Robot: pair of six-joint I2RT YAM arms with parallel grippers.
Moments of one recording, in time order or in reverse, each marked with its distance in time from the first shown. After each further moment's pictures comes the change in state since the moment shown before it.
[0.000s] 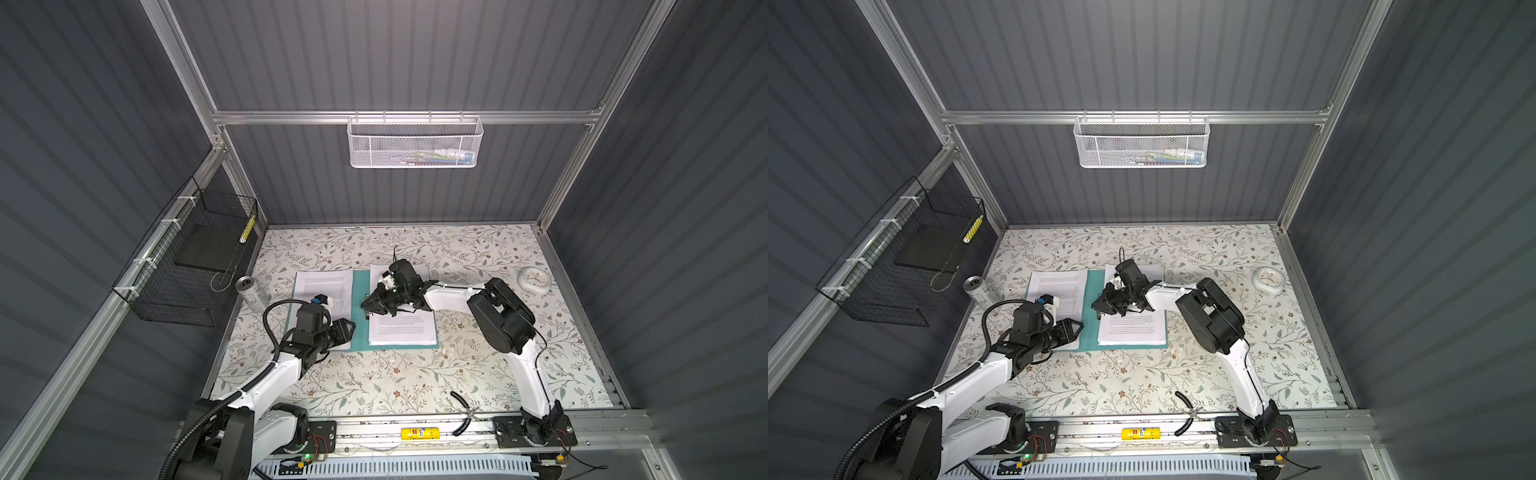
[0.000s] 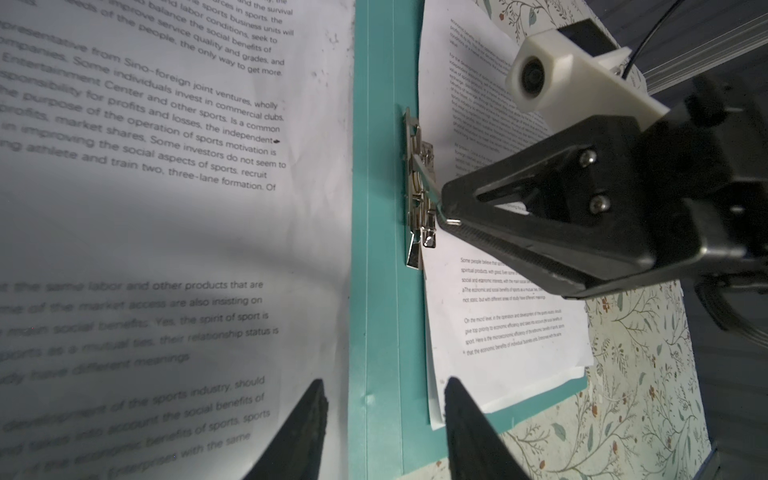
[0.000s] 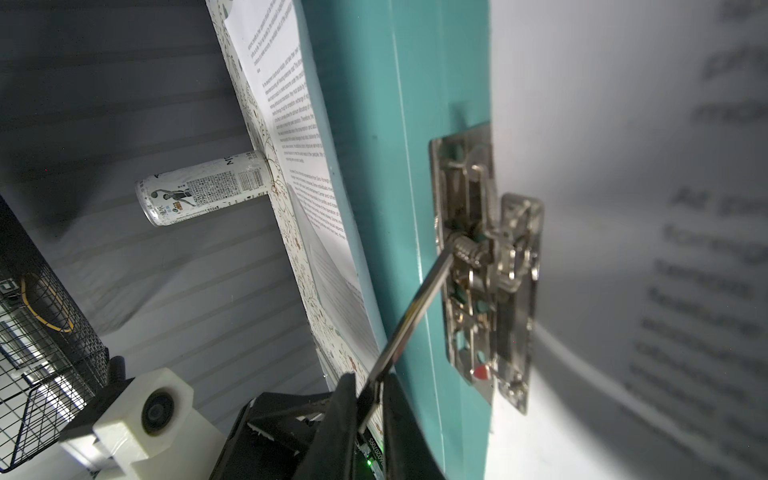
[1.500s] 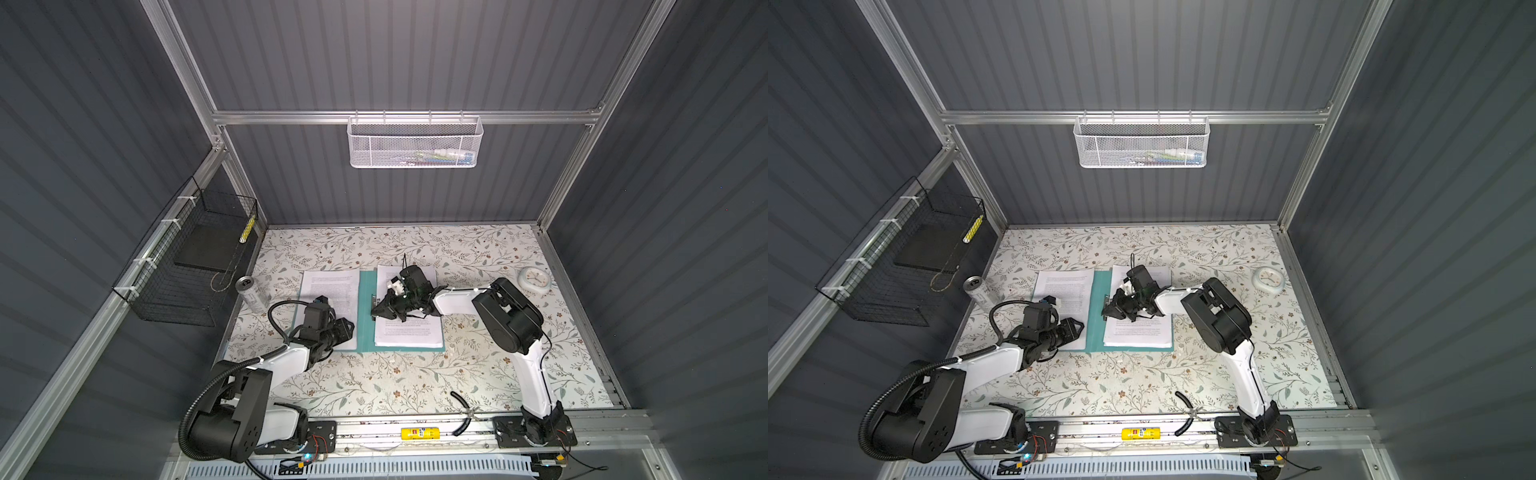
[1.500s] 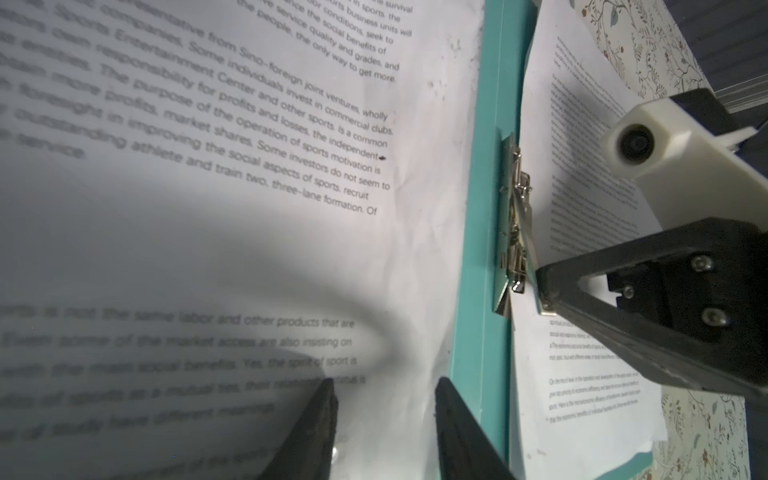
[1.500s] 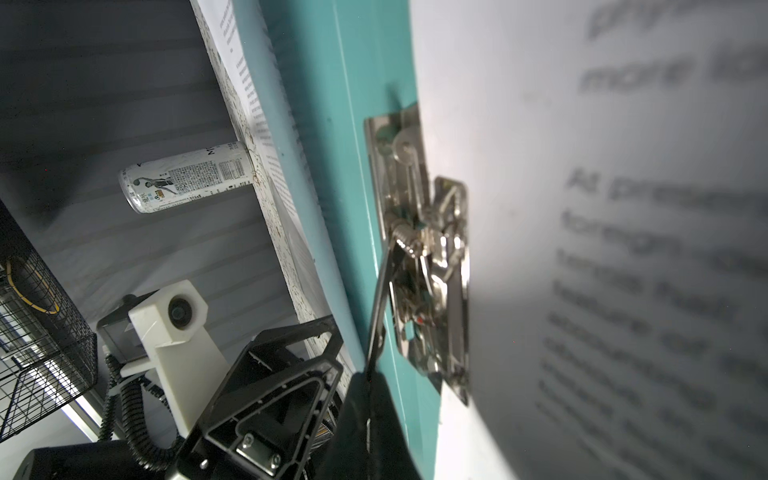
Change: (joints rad) left arm 0.000 0.204 0.000 0.155 -0.079 -0.065; right arm -0.056 -0.045 -0.159 0.064 -0.034 -0.067
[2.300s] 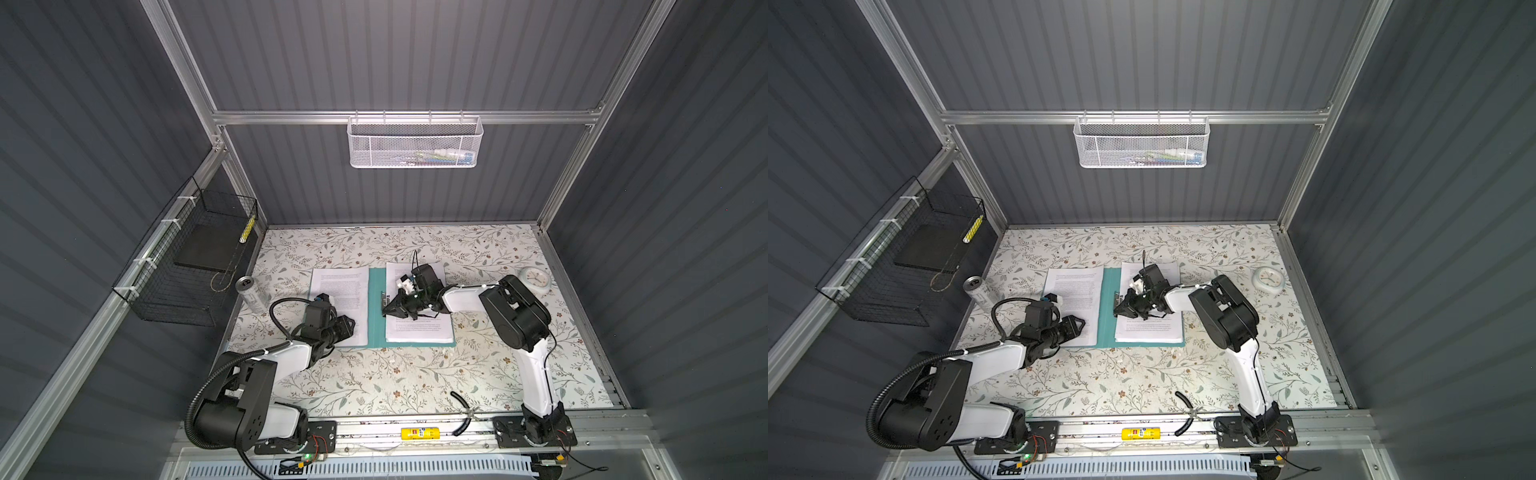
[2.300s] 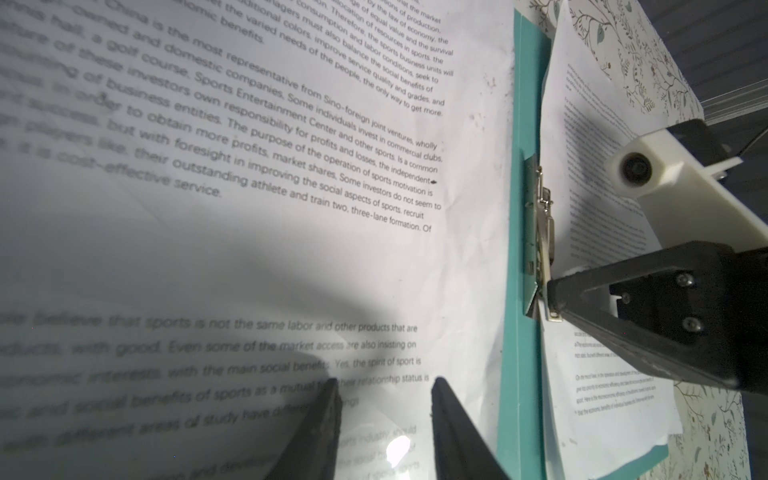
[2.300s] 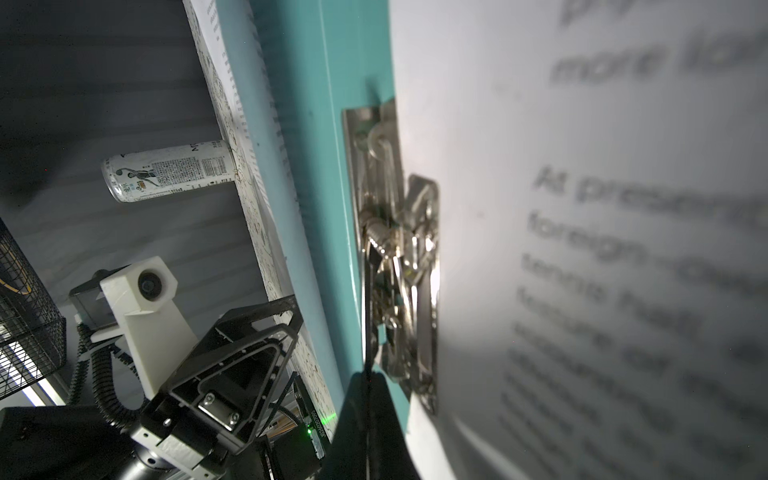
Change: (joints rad) left arm 0.000 0.057 0.010 0.073 0.000 0.000; right arm -0.069 -0.019 -0.060 -0.038 -0.023 -0.158
